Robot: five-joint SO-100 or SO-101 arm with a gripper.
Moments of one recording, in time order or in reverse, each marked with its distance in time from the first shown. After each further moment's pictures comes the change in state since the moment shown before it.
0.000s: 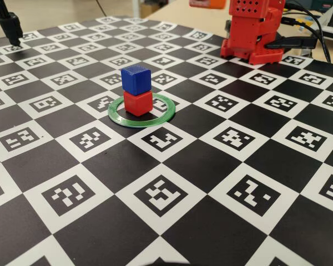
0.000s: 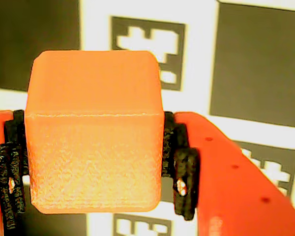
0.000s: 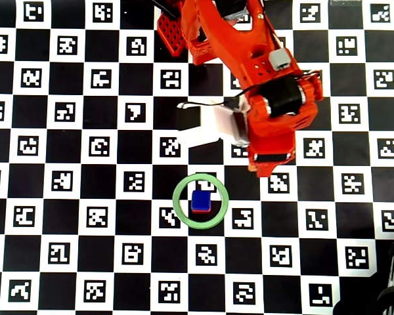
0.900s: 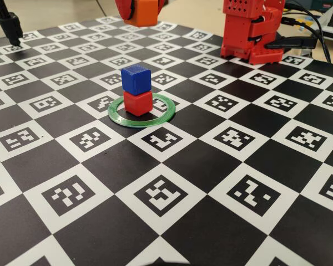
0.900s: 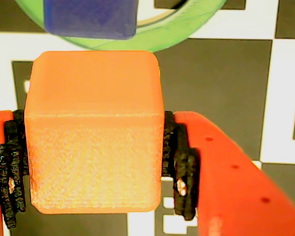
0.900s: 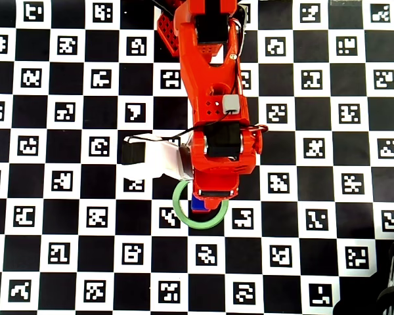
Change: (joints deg) arm 12.1 -13.7 -4.1 -3.9 -9.0
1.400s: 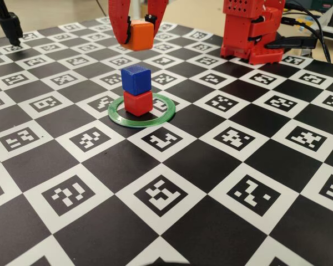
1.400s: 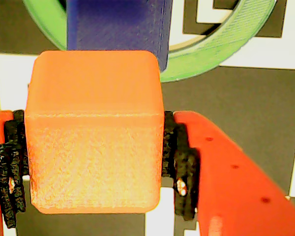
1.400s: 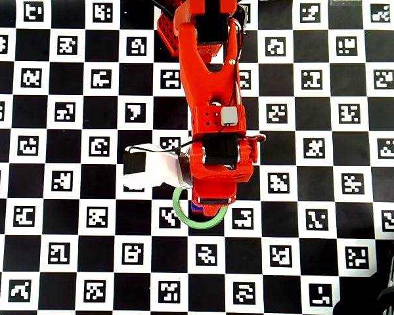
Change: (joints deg) arm 0.1 0.0 7.5 -9.1 -1.0
